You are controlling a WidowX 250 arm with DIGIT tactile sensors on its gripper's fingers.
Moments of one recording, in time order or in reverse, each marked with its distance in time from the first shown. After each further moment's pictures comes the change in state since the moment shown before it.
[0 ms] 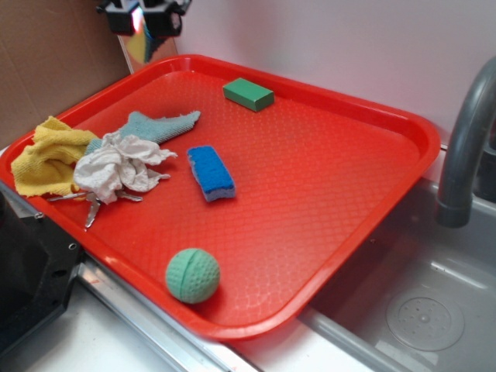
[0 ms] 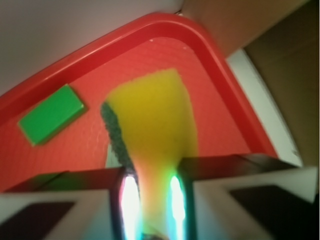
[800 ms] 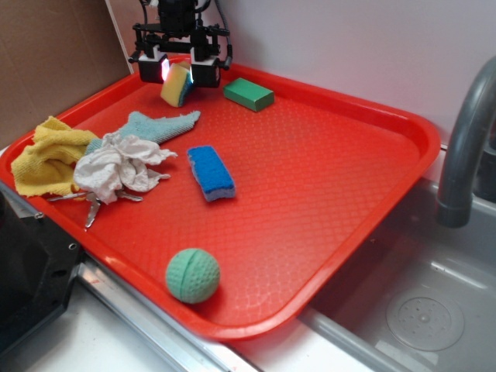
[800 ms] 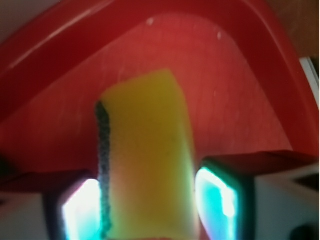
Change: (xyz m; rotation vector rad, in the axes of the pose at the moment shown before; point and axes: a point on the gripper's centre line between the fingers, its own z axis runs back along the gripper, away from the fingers) arm 0.040 -0.007 -0.103 0.094 0.157 0.093
